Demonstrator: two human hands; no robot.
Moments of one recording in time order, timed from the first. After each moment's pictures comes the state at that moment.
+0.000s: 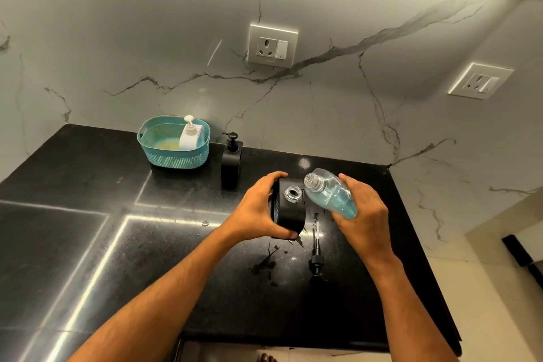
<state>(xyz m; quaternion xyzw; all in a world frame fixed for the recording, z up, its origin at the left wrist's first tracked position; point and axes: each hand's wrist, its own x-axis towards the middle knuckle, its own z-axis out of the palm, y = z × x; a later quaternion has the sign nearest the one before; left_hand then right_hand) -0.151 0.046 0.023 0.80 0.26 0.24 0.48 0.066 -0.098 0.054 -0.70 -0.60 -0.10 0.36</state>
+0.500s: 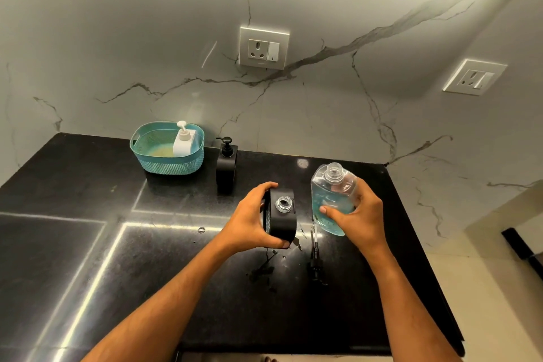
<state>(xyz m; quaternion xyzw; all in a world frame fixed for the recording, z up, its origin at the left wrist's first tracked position) -0.153 0.046 0.003 0.79 0.27 0.24 0.49 0.075 -0.085 0.053 -0.70 -0.50 0.10 0.51</state>
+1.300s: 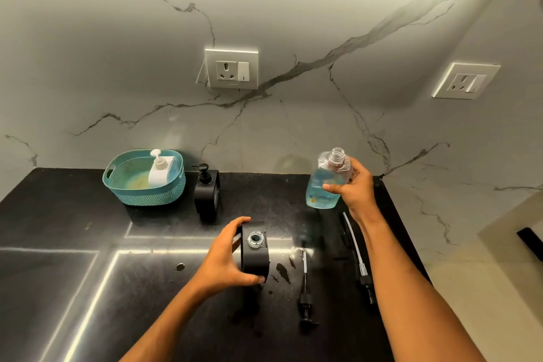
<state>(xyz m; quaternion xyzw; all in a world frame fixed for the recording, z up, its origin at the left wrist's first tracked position) -0.144 0.060 -0.028 0.77 0.32 0.23 0.51 0.209 0.019 0.024 -0.65 -0.37 0.24 0.62</state>
